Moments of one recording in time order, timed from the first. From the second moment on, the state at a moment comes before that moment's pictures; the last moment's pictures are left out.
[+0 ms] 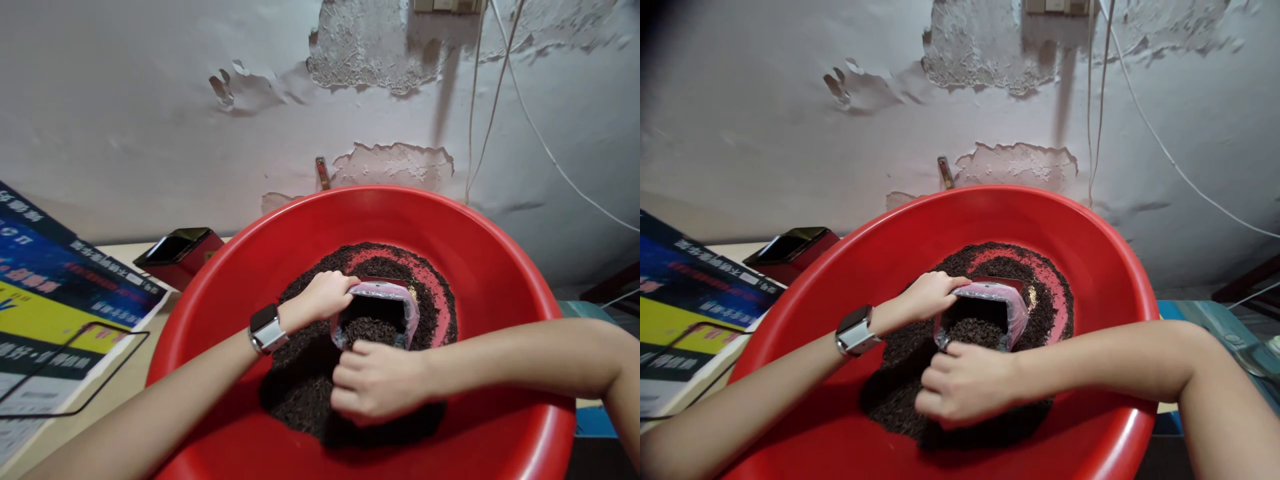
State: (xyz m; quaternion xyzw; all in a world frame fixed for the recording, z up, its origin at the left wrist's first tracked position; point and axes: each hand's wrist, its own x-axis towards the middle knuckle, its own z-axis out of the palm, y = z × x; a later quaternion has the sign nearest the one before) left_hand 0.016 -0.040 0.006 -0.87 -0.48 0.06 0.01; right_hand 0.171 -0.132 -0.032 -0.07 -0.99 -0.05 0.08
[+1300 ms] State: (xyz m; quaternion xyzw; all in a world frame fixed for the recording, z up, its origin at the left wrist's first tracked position) left_hand 0.017 -0.040 0.007 -0.87 -0.48 0.06 0.01; right_hand 0.180 -0.148 -0.058 -0.07 -0.98 0.08 -0.13
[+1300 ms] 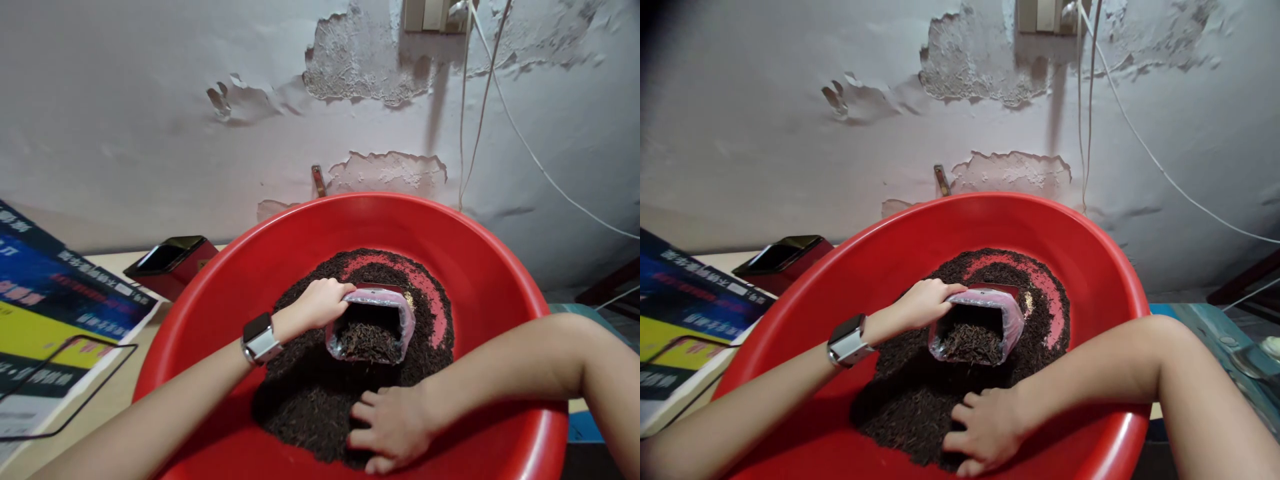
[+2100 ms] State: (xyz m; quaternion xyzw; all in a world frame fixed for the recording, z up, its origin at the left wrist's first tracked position) left_hand 0.017 -0.041 0.008 -0.88 -0.48 0.07 0.01; right_hand 0.170 -0.139 -0.032 -0.16 -0.97 0.15 -0.11
